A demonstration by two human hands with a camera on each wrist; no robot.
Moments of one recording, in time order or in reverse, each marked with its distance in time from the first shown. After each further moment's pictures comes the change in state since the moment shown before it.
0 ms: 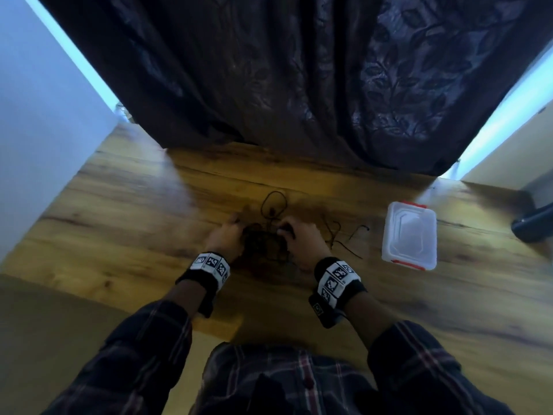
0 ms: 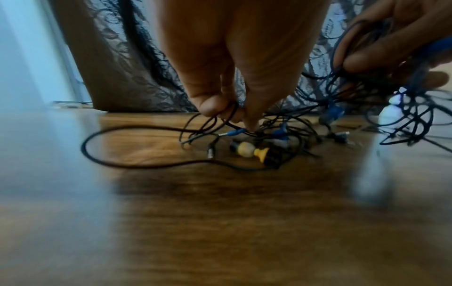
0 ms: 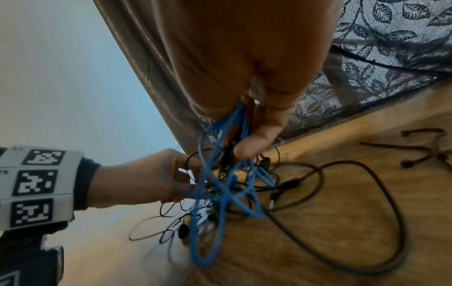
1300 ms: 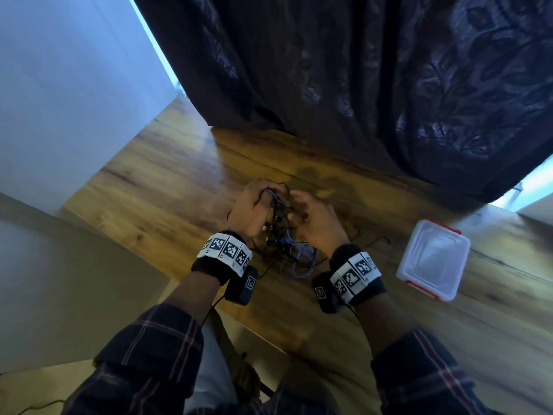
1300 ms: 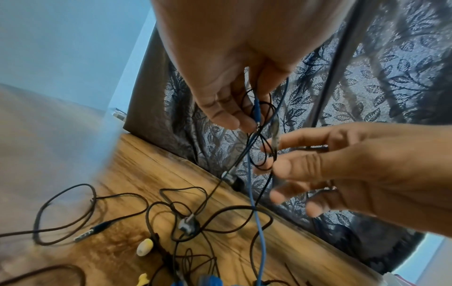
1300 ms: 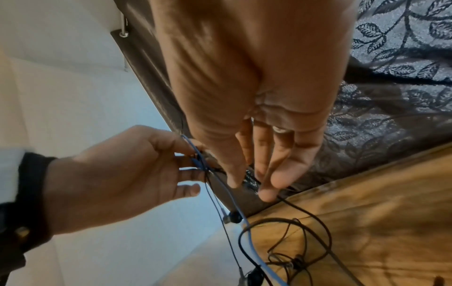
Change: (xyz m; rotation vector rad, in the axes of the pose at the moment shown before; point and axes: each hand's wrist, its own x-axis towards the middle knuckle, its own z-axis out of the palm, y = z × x) left_hand -0.053 0.075 -0.059 -0.844 0.514 0.031; right_hand 0.009 -0.021 -0.035 -0.029 -0.089 -0.167
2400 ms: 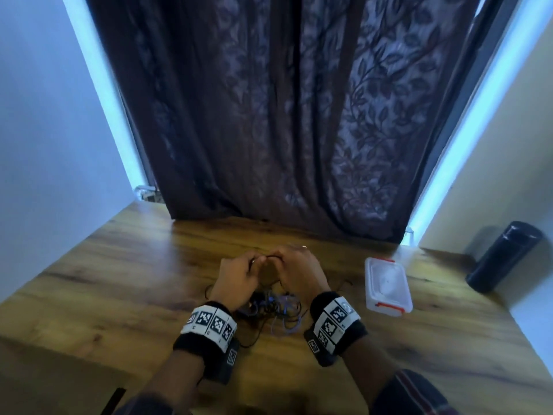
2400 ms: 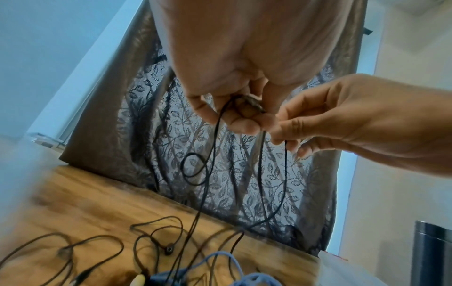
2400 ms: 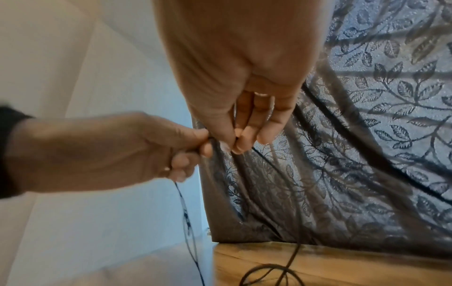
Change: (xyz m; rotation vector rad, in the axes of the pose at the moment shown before) left_hand -0.050 -0.015 -0.037 0.204 -0.070 0.347; right_hand -0.049 -0.044 0.036 -0.402 0.508 -0.232
